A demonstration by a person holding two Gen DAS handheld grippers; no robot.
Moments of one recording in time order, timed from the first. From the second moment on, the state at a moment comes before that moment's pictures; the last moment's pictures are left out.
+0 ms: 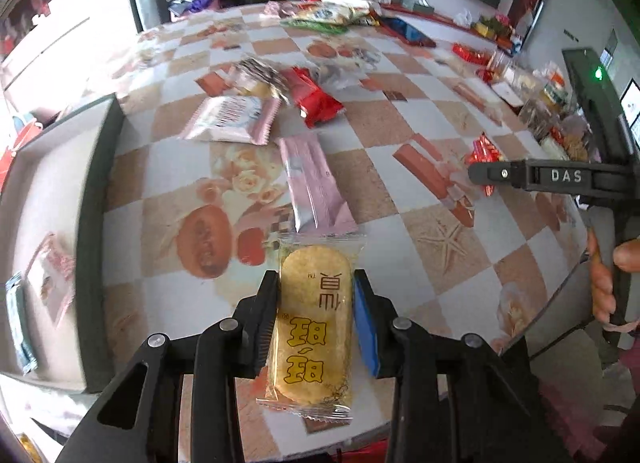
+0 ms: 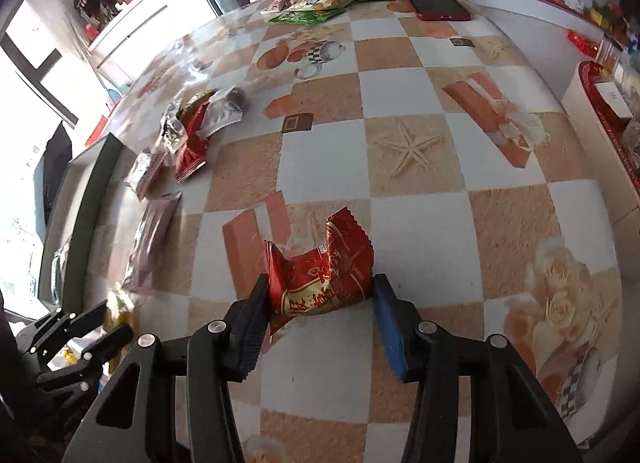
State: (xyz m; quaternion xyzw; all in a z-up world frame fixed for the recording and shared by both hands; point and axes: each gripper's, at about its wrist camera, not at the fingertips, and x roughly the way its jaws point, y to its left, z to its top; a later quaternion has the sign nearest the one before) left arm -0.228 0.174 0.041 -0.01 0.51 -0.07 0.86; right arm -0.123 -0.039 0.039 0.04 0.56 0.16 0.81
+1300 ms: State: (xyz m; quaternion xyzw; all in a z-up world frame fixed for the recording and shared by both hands) left arm -0.247 0.419 0.057 -0.13 0.47 0.18 0.86; right arm -0.143 0.303 0.071 -0.07 0.53 0.43 0.73
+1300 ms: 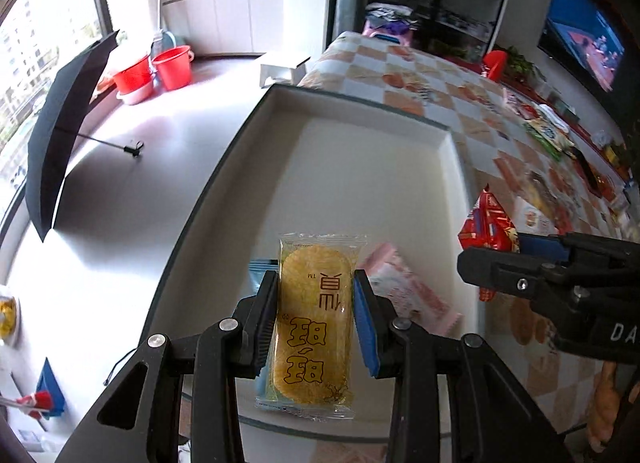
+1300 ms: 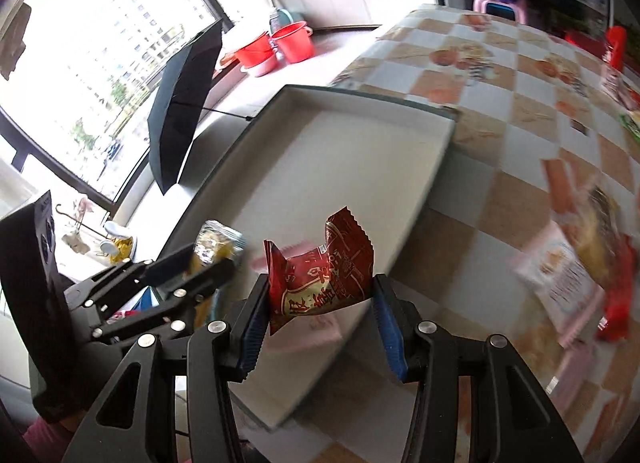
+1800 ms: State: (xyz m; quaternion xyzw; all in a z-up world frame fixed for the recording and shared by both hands) left arm -0.245 0.404 0.045 -0.11 0.46 0.16 0.87; right arm -0.104 0.279 0.067 -0.09 0.52 0.36 0.77
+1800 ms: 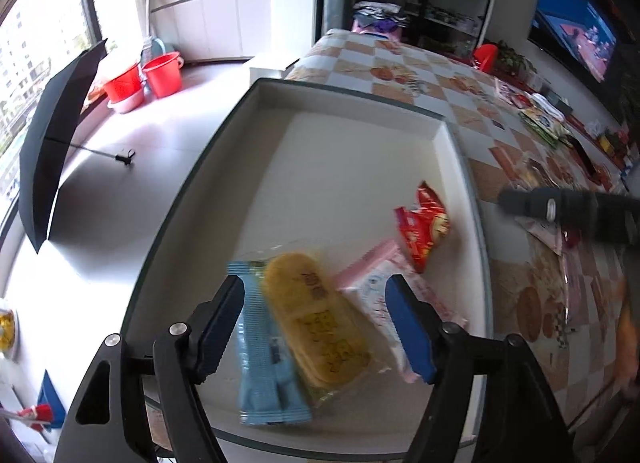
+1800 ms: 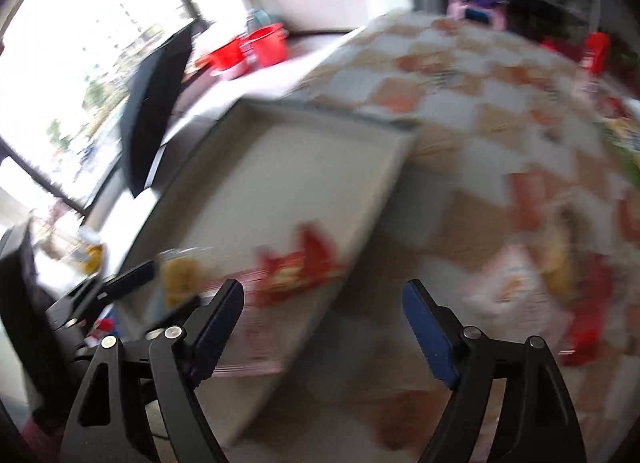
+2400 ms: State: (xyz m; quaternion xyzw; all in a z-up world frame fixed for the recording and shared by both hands) left arm -0.244 0.327 0.055 -0.09 0.46 0.05 0.88; right arm 0.025 0.175 0.012 -0.09 0.54 0.14 0.83
